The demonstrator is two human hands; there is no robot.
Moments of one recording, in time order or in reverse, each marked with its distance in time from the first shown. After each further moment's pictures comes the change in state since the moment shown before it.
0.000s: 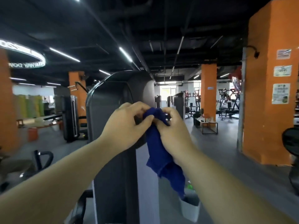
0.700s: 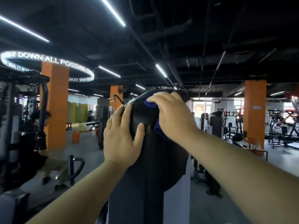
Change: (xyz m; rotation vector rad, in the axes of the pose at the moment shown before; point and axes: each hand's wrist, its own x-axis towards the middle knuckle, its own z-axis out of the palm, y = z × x) left_hand 0.045 -0.114 0.007 0.379 0.488 -0.201; right_hand 0.172 -0.010 0.073 -0.725 -0.054 -0.927
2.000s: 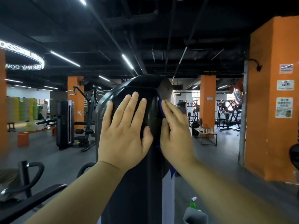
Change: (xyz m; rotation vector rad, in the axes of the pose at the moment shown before) left_hand -0.010 -0.018 0.010 0.170 0.105 0.489; right_hand -0.083 -0.025 0.041 0.058 0.193 0.381
